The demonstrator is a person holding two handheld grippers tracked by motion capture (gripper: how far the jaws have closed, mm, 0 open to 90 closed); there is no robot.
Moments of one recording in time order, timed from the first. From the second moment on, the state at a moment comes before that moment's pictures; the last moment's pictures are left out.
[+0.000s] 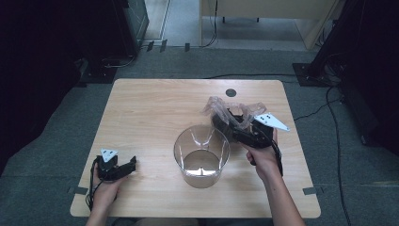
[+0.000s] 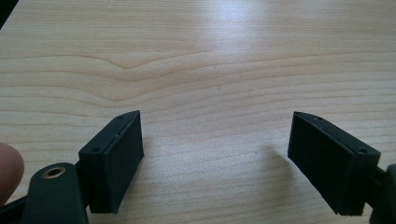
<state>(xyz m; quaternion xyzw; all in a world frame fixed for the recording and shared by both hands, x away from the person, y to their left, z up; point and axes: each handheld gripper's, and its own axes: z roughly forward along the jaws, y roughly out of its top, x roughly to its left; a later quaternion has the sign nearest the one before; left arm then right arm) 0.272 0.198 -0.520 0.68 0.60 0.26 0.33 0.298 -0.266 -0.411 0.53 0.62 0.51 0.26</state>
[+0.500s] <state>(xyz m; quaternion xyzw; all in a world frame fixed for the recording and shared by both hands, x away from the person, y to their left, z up) 0.272 0.199 -0.520 0.68 0.60 0.25 0.33 0.279 -0.286 -0.422 0.51 0.66 0.51 0.23</state>
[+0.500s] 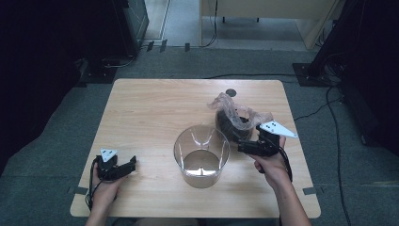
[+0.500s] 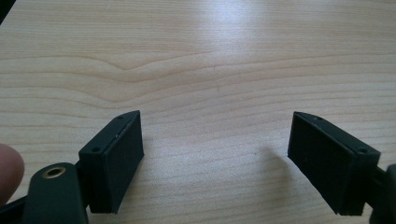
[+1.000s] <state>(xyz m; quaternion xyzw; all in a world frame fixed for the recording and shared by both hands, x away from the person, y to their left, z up) 0.272 0.198 -0.520 0.68 0.60 0.25 0.33 0.258 -0.305 -0.448 0.52 0.68 0.46 0.24</state>
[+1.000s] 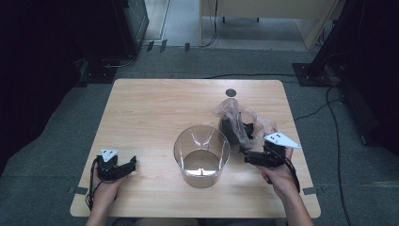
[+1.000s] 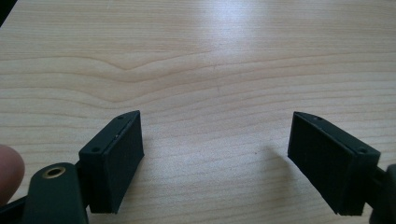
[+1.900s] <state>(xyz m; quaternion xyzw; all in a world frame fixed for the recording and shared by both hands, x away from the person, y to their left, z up) 0.272 0.197 -0.520 0.68 0.60 0.26 0.33 0.227 -0.338 -0.494 0.55 0.70 0.40 0.23</state>
